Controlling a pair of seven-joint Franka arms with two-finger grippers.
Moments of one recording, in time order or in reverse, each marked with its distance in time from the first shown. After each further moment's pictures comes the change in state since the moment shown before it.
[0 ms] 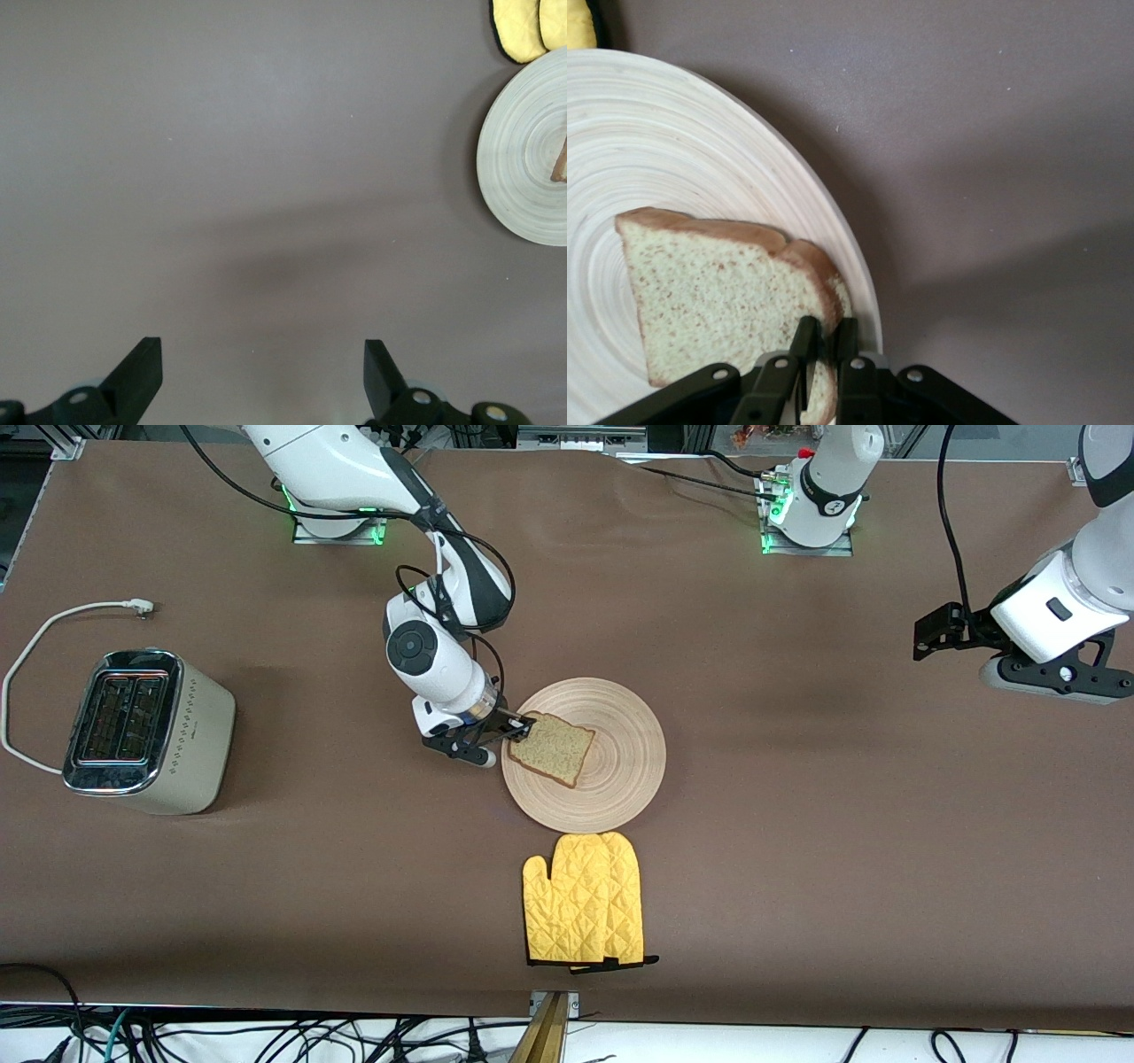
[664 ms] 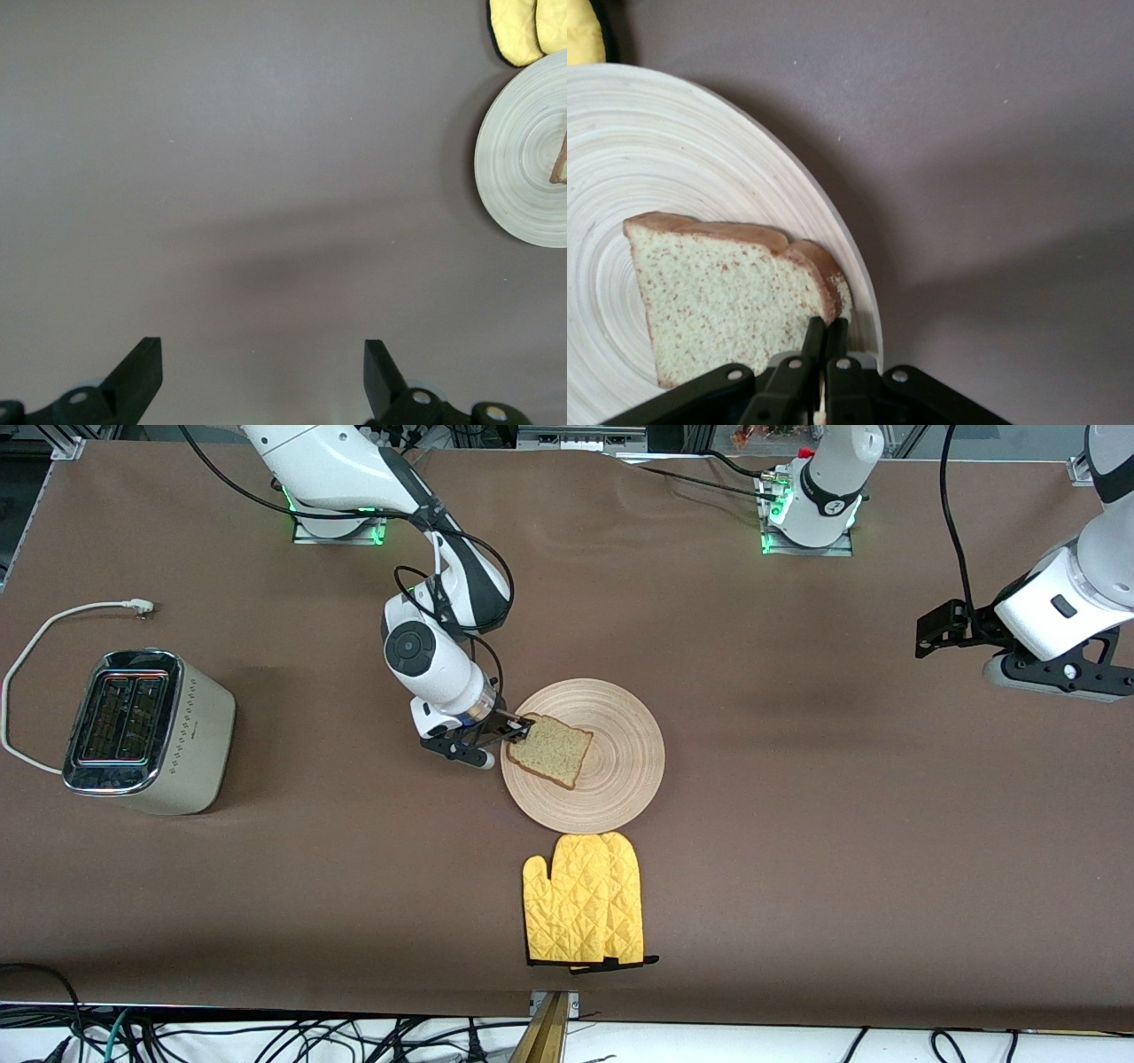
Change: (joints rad) left arm 0.000 0.007 0.000 0.027 0.000 -0.005 0.000; right arm 0.000 -0.009 -0.017 0.026 -0.016 -0.054 -0.003
